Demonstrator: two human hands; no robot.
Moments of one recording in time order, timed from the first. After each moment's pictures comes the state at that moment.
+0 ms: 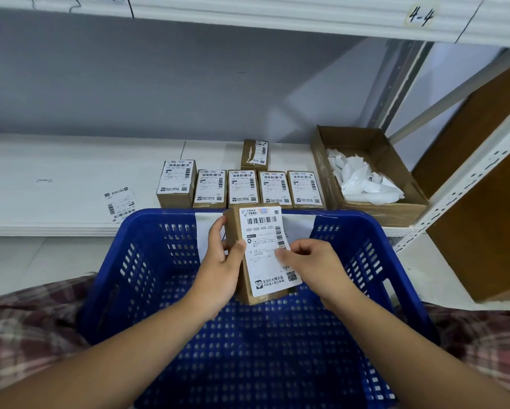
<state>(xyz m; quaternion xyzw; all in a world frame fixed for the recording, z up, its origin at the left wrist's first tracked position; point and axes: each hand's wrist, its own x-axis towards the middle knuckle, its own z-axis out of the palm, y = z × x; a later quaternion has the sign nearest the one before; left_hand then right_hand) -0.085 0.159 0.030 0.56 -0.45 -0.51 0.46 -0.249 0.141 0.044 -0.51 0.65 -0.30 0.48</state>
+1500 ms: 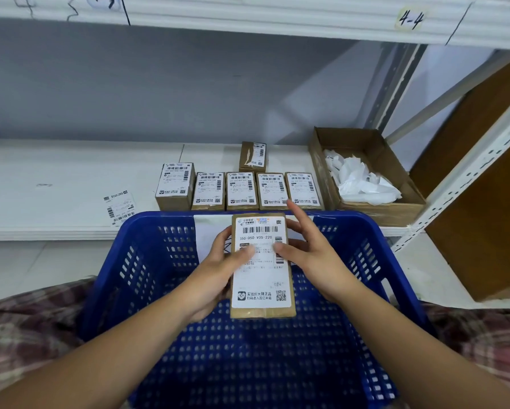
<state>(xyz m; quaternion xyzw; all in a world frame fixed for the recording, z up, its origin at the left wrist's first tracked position) -0.075 0.160 0.041 0.49 -0.40 -0.66 0.39 -0.258 0.137 0.050 -0.55 0.45 -0.40 0.59</state>
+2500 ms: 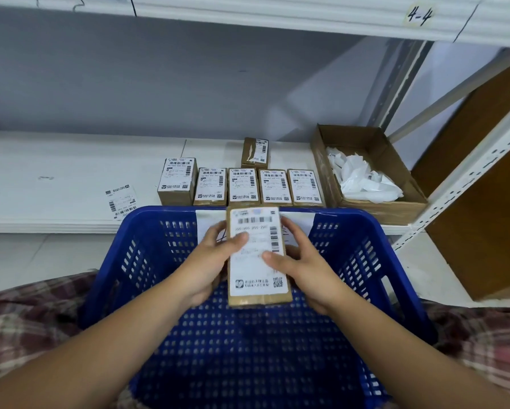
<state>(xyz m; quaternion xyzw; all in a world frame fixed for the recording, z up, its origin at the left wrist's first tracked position) -0.067 0.151 0.043 0.53 -0.34 -0.65 0.42 -0.245 0.148 0.034 -0.47 0.47 -0.36 0.66</state>
